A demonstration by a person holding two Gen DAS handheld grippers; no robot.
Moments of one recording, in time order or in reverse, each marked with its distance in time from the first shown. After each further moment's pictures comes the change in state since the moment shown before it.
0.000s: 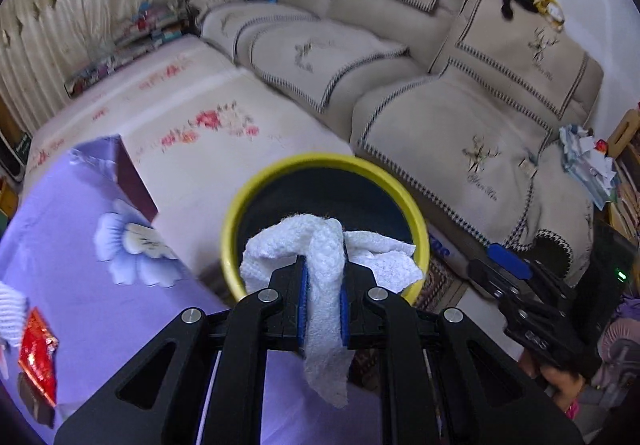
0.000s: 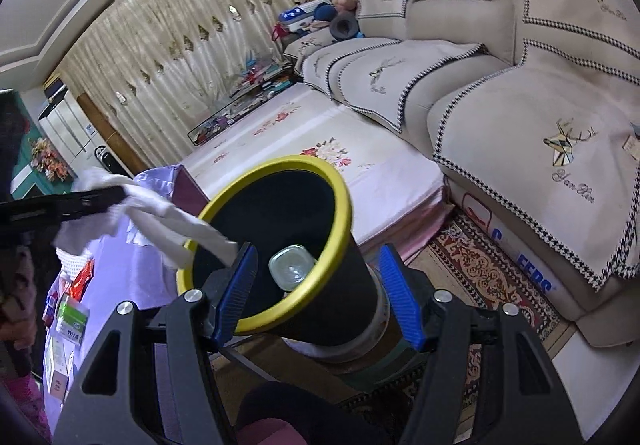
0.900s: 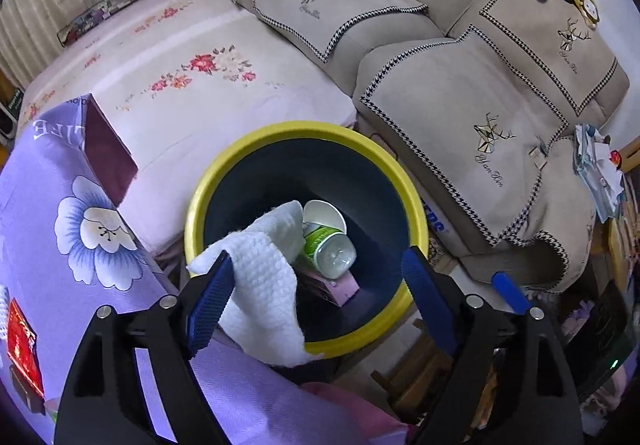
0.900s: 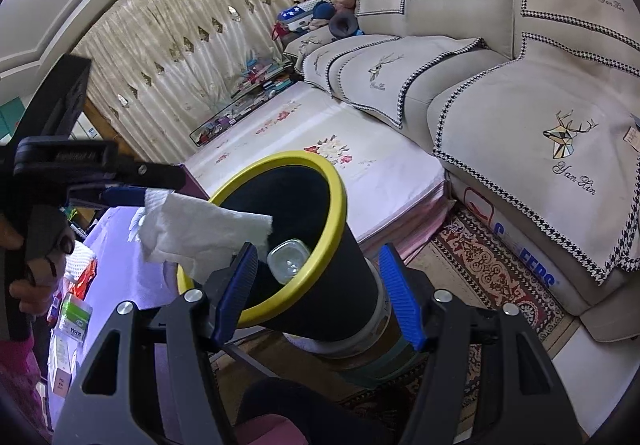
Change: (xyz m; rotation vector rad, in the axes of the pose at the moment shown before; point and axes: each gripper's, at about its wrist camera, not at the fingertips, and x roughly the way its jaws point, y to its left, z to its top) left arm 0.048 -0.003 0.032 -0.094 0.202 -0.025; right arm -0.004 -0.005 -0.004 0.007 -0.003 0.024
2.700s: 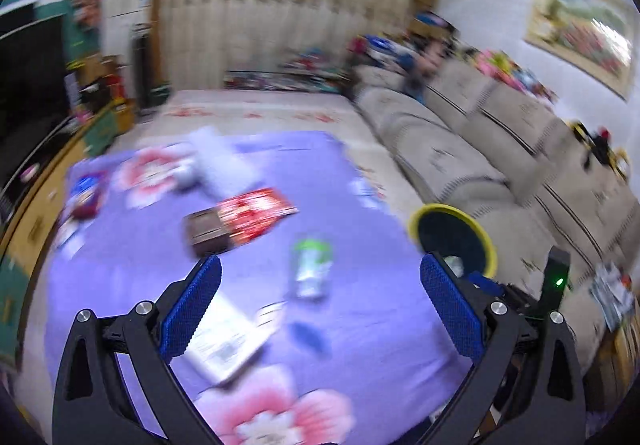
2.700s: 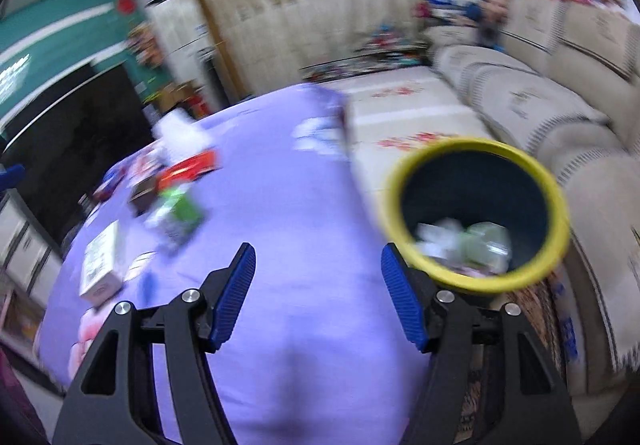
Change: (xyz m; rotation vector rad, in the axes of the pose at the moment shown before) left arm -0.290 0.164 -0.344 -0.430 -0.595 0.263; right arm 0.002 0.224 -0.073 -0.471 0.154 0.269
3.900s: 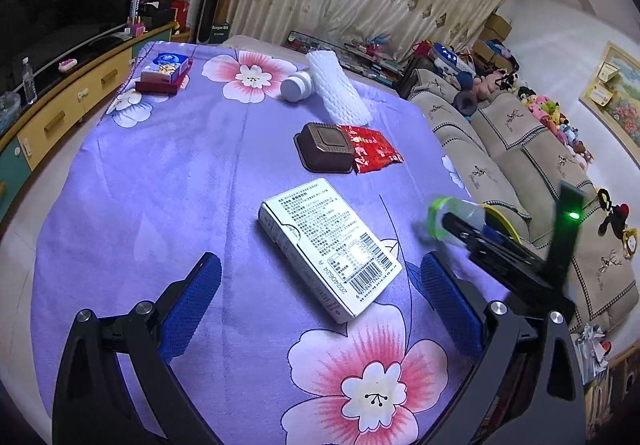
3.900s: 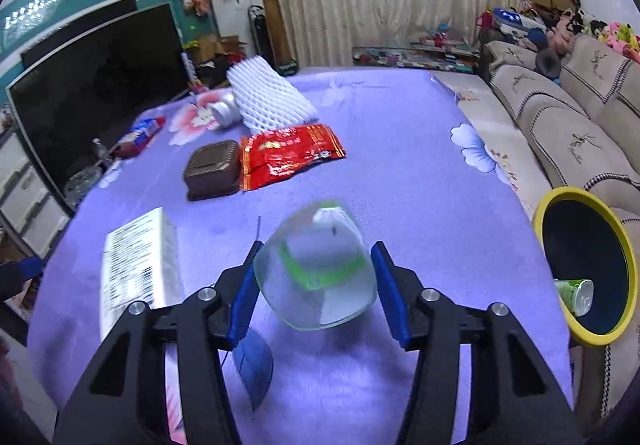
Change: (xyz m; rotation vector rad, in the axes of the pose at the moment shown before) left arm 0.032 0.121 -0.092 -0.278 0.081 0.023; right arm 0.090 0.134 0.018 -0.169 0.078 0.014
